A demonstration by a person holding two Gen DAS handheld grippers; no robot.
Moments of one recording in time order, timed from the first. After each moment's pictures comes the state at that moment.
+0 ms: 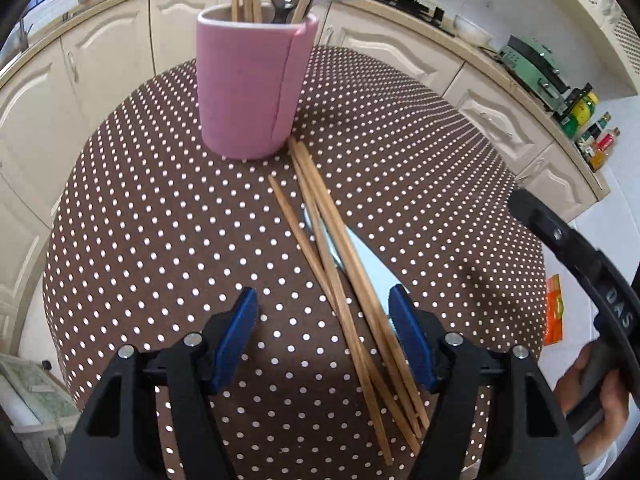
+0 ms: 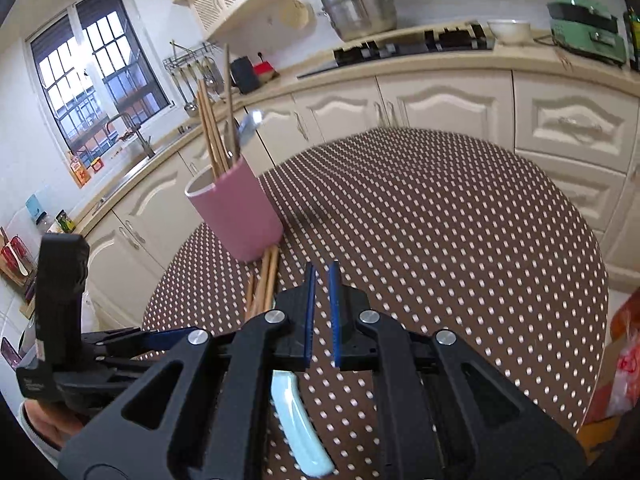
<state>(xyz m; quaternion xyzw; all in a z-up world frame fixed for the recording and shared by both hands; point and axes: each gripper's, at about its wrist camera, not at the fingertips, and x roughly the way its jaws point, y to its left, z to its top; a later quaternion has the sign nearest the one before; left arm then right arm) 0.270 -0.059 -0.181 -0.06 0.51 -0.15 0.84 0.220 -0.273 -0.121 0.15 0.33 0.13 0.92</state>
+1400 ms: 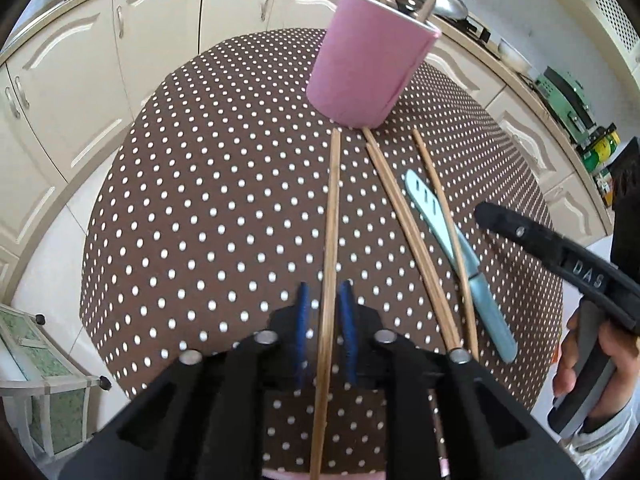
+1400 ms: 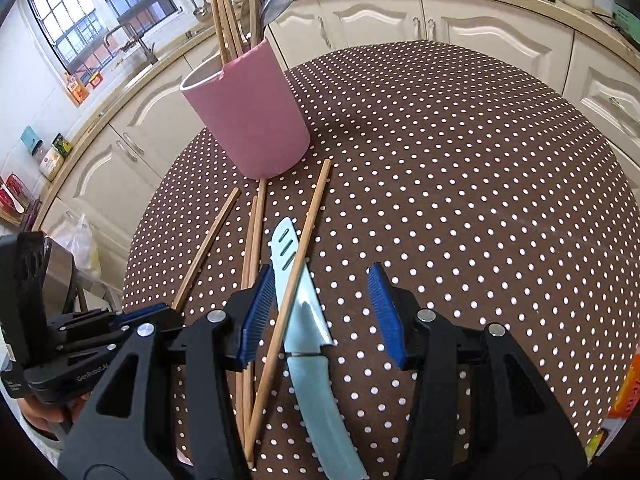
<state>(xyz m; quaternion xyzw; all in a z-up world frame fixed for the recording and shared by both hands) 0.235 0.030 -0.198 -0.12 0.52 -0.10 0.84 0.266 -0.209 -0.146 0.07 0.48 0.18 0.86</state>
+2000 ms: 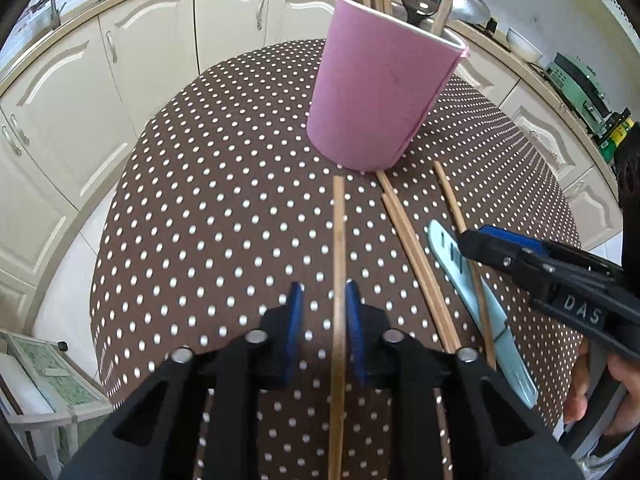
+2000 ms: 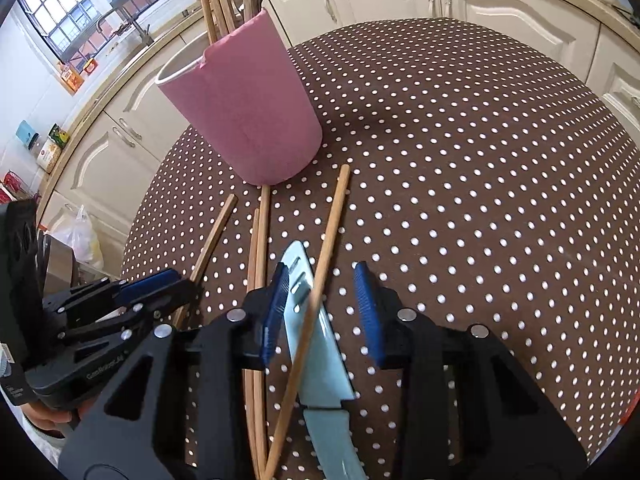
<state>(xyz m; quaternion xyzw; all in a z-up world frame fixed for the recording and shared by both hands) 0.295 0.011 -0.193 -0.07 0.53 -0.08 0.84 0.311 -0.172 -0.154 0.06 0.52 0.18 0.83</state>
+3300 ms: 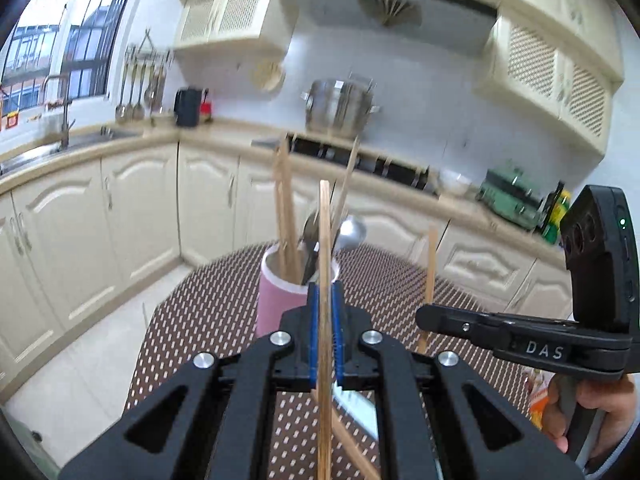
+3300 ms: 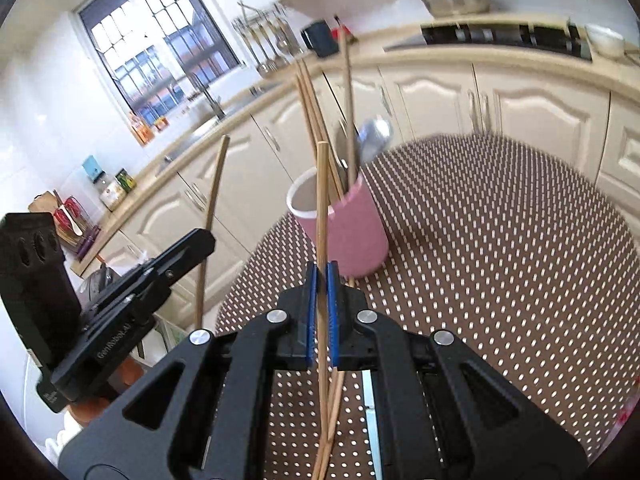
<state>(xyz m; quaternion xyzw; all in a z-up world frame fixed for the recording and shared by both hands) 0.232 -0.009 -0.058 -0.08 0.21 -0.12 0.97 0.254 -0.206 -0.042 0.11 0.35 0.27 0.89</state>
